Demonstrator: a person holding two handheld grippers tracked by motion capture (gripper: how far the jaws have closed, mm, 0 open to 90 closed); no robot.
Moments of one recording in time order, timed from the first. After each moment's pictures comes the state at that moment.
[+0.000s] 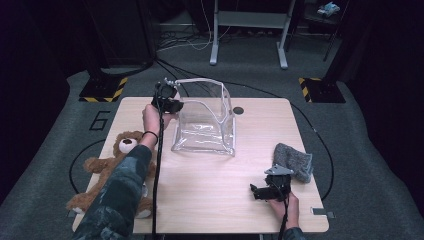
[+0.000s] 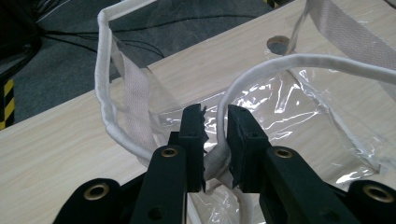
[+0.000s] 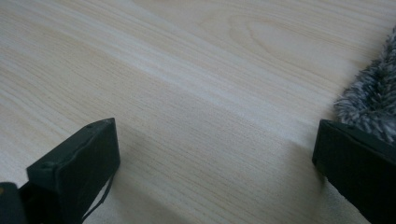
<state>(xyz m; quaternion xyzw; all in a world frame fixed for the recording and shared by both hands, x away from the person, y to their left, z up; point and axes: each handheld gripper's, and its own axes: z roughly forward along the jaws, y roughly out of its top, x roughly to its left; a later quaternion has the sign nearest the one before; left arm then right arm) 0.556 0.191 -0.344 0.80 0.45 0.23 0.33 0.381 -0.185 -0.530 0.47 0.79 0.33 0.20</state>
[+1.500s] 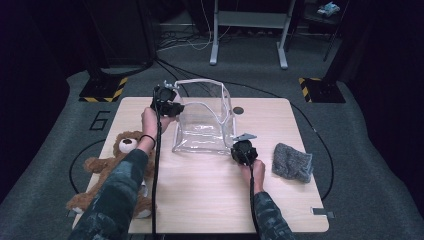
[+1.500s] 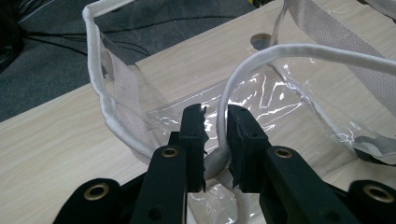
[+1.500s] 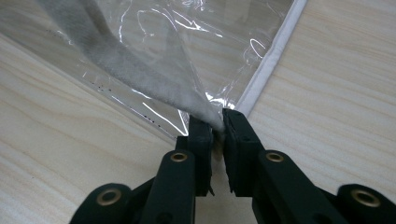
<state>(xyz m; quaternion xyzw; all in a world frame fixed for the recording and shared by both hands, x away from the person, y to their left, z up) 0.545 0.195 -0.345 0.80 0.44 0.21 0.34 0.486 -0.089 -0.507 0.48 0.79 0.33 0.22</state>
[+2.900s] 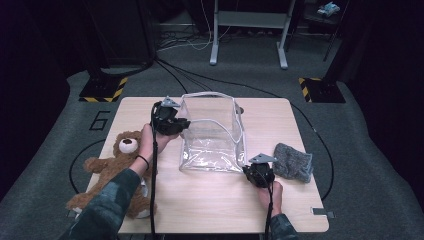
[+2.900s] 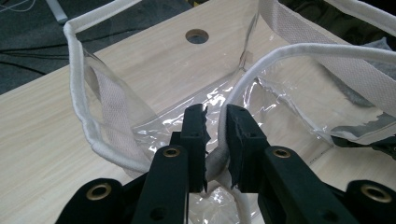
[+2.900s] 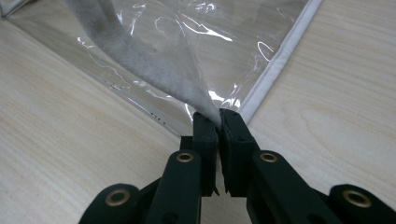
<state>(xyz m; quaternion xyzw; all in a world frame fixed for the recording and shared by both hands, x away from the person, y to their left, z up) 0.480 0.188 -0.349 0.82 0.39 0.17 0.40 0.408 -0.136 -0.510 0.45 0.79 0.36 0.20</state>
